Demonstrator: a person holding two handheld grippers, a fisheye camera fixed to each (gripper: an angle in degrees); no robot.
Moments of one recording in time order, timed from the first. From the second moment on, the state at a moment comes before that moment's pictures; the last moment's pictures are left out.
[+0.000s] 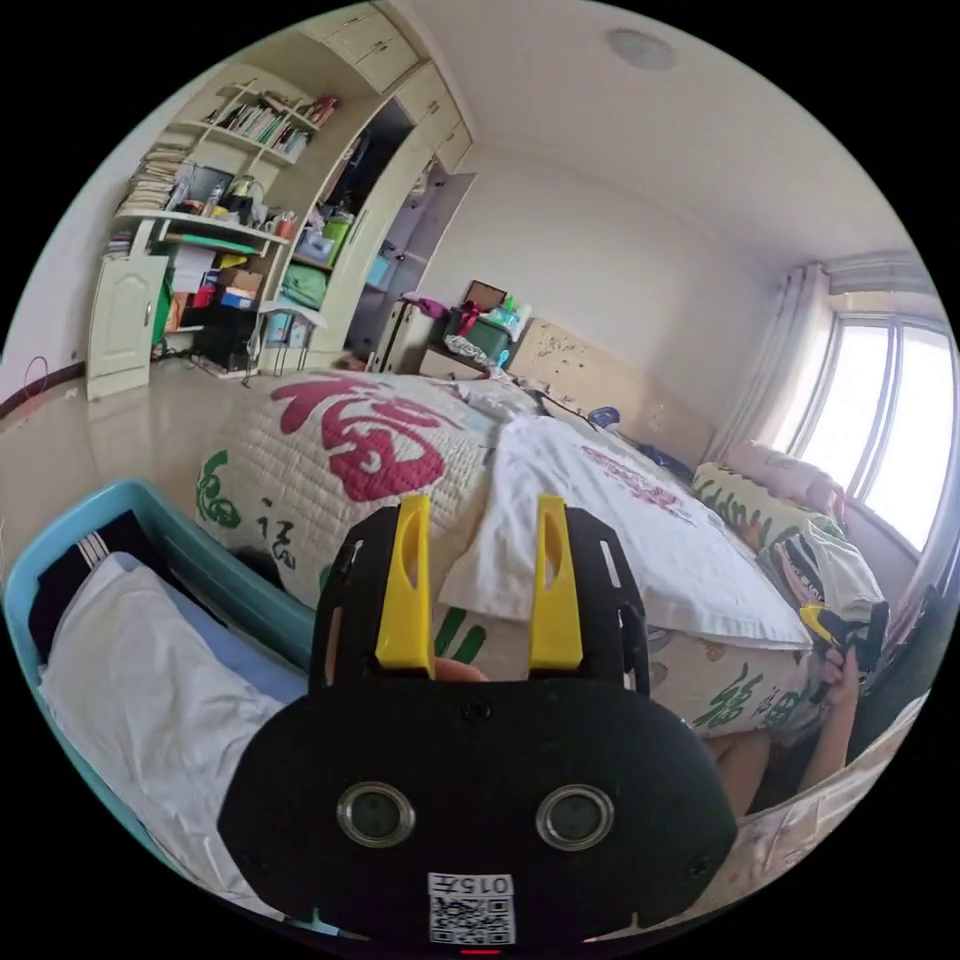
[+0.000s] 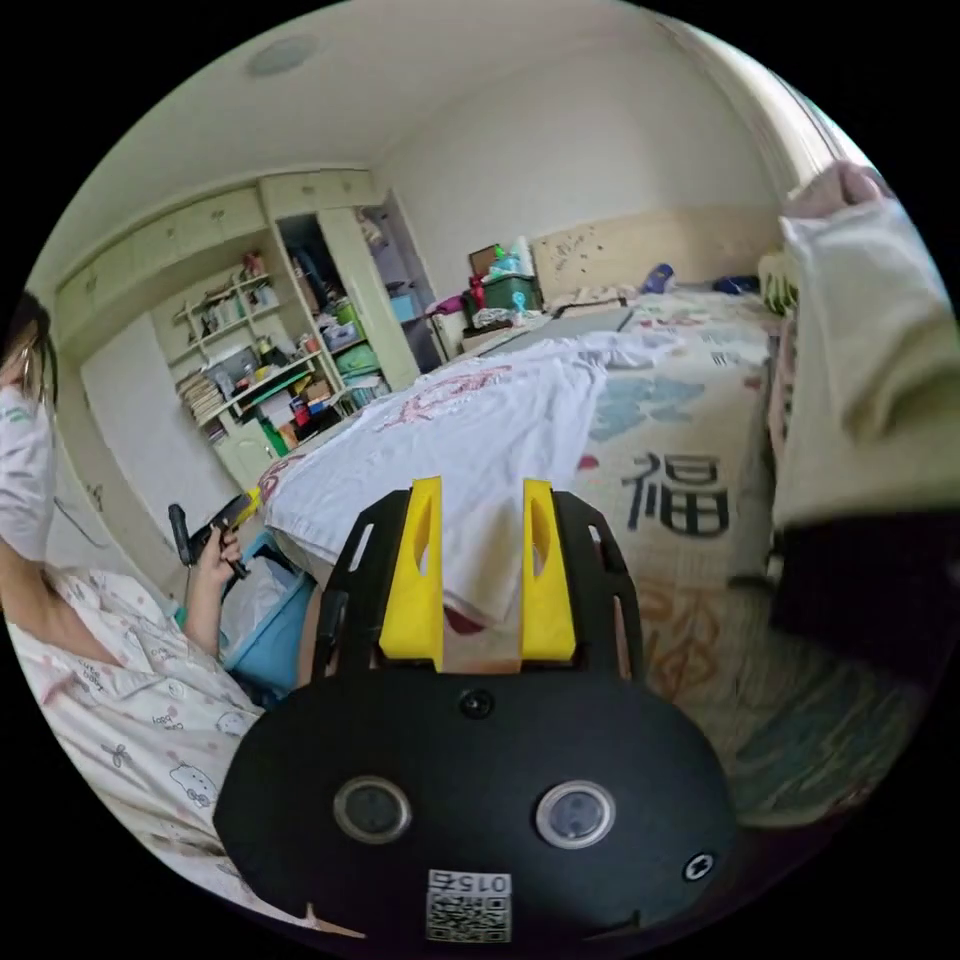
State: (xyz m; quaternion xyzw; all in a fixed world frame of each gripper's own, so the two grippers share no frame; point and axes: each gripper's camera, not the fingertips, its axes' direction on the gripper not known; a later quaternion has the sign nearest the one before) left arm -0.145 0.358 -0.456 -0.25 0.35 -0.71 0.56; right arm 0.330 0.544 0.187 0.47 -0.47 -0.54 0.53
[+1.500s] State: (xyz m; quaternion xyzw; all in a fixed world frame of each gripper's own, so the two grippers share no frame) left arm -0.236 0.360 -0.522 -0.22 0.29 -0.62 0.69; right arm 0.320 0.658 0.273 0.57 -0.31 -0.51 0.57
